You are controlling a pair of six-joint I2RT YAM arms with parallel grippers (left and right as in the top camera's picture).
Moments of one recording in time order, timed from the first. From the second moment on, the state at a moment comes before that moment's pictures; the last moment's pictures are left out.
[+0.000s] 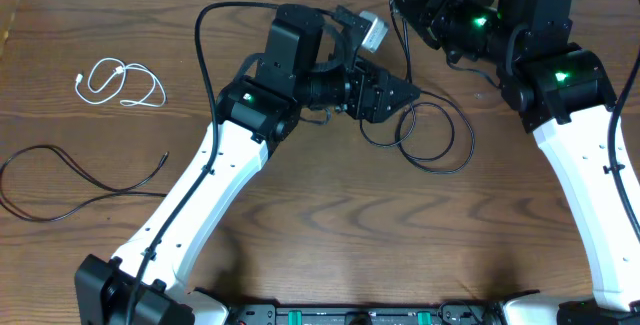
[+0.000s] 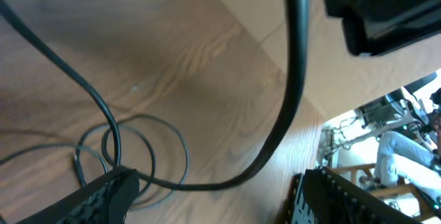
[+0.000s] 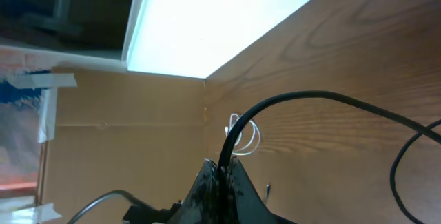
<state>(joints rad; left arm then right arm) -0.48 1.55 1.40 -0.37 0.78 -0.30 0.27 1.52 1.64 -0.53 -0.50 1.09</state>
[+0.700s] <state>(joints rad) -0.48 1.55 1.40 -0.22 0.78 -0.43 0.27 1.52 1.64 -0.54 -0.50 1.18</state>
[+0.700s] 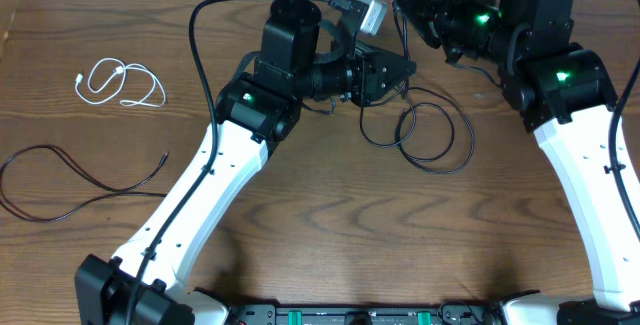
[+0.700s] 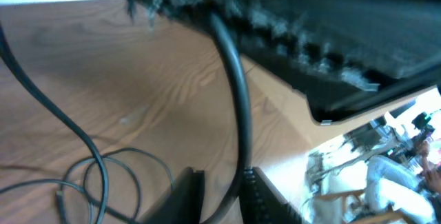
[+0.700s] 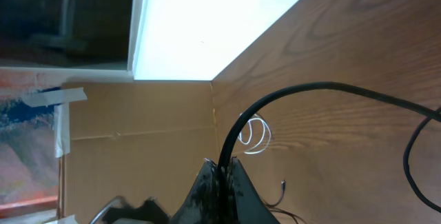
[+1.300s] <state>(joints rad) -0.38 1.55 1.42 0.10 0.70 -0.80 0.05 1.52 1.64 -0.81 -0.43 0.80</state>
